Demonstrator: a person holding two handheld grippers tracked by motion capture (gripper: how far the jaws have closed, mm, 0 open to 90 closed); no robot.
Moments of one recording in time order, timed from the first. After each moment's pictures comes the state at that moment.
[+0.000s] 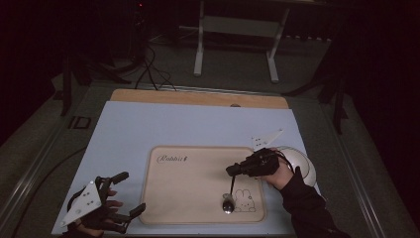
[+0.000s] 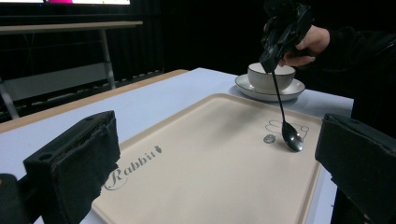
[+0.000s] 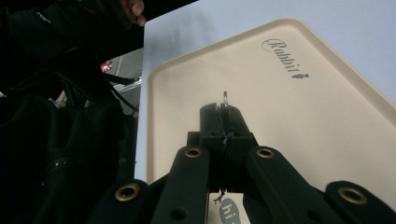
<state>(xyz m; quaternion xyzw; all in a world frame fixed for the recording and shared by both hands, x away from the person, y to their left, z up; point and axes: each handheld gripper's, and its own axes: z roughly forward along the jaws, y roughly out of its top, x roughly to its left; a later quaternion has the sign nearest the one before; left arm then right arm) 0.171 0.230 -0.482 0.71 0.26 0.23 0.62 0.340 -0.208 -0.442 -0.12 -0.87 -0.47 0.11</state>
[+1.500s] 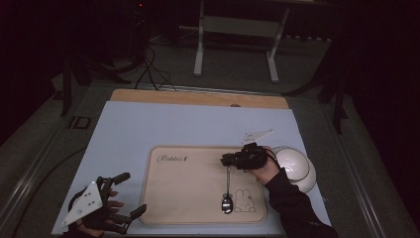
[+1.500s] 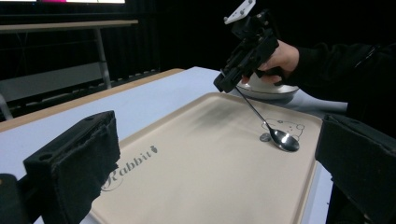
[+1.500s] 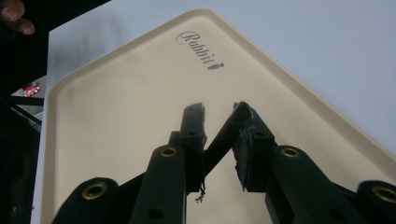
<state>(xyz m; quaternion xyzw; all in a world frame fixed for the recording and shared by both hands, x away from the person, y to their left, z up) 0.171 0.228 -0.482 0.71 0.25 0.22 0.62 0.369 -0.192 -0.482 -0.23 -0.86 -0.45 0.02</state>
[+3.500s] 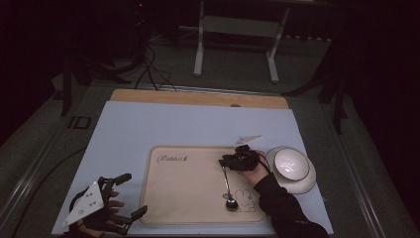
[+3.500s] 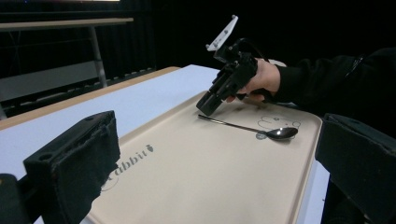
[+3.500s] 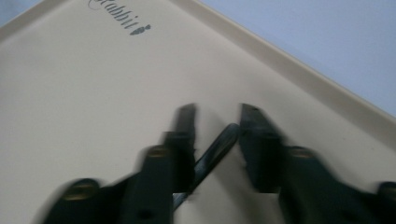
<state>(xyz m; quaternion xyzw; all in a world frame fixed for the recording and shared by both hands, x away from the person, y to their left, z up) 0.171 0.227 -0.483 0.72 0.24 0.22 0.61 0.380 -0.177 -0.524 -0.32 -0.87 -0.39 -0.03</state>
